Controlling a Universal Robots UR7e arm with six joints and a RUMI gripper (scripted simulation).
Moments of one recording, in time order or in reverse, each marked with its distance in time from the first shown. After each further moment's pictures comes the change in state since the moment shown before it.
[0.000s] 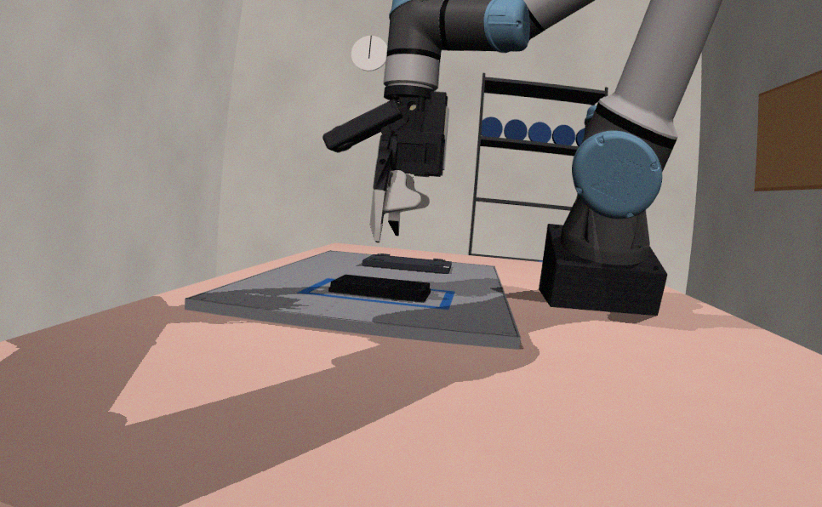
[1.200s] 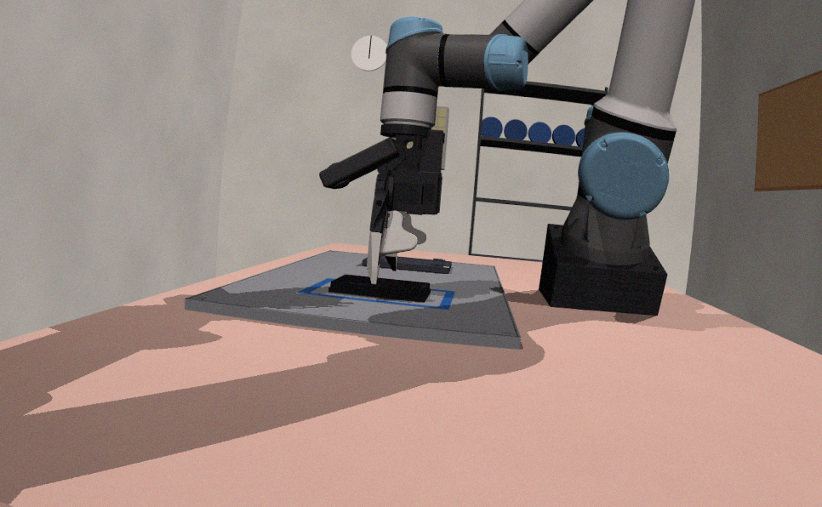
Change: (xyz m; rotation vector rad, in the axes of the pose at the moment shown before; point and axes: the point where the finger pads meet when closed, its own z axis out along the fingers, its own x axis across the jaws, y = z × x) arm 0.000 0.000 0.053 0.000 0.000 0.000
